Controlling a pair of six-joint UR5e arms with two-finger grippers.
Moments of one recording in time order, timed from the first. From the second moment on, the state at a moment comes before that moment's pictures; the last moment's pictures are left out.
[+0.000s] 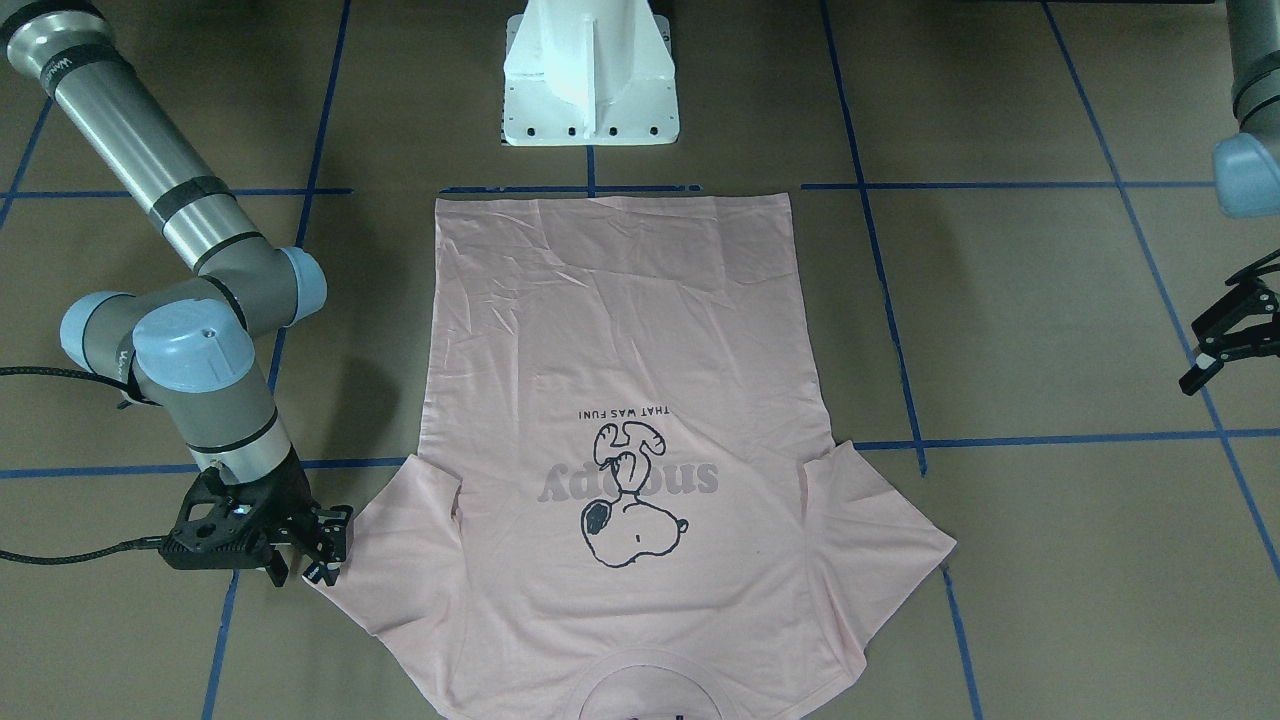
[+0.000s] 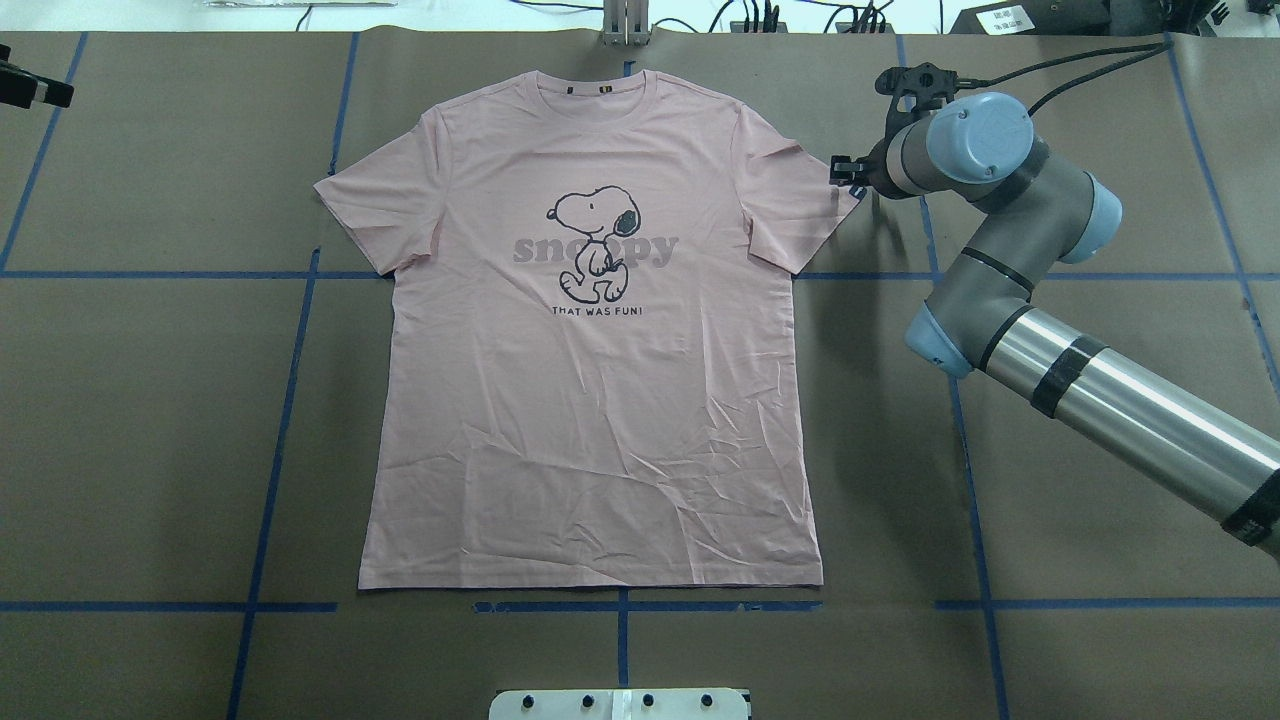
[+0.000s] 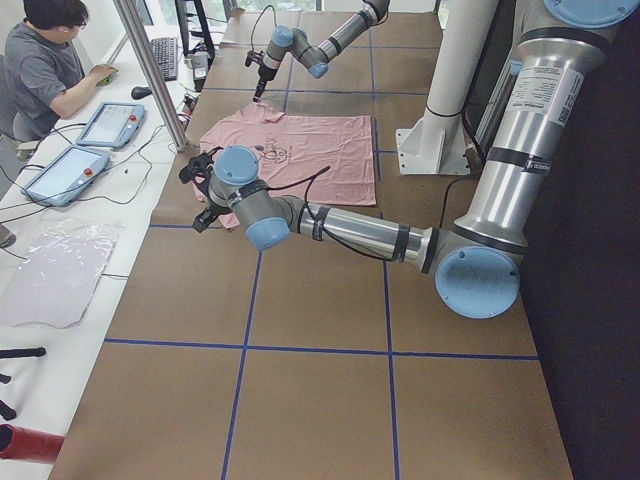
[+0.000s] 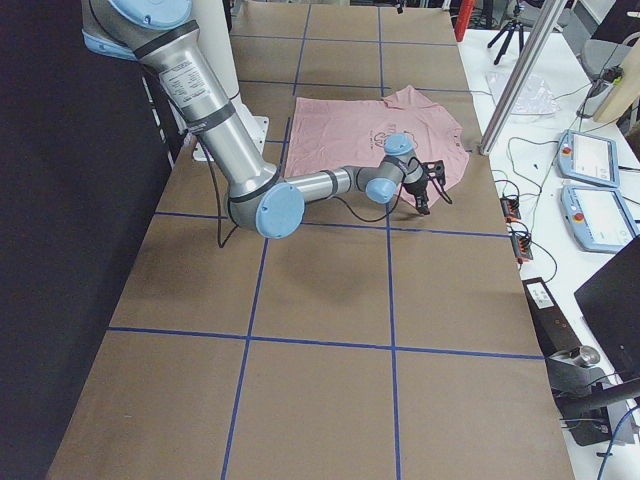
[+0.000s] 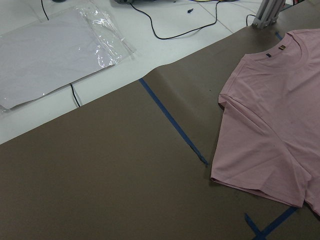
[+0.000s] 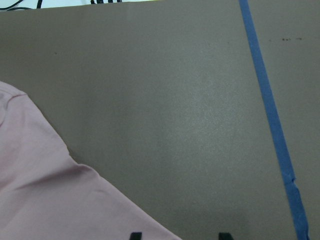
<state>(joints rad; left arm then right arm) -1.35 -1.83 -1.50 -2.37 -2.35 -0.29 0.84 -0.96 1.11 -0.82 1.71 1.06</state>
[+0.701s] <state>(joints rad) -1.35 -1.83 -1.50 -2.37 -2.35 -0.29 0.82 -0.96 1.10 -0.82 1.71 1.07</state>
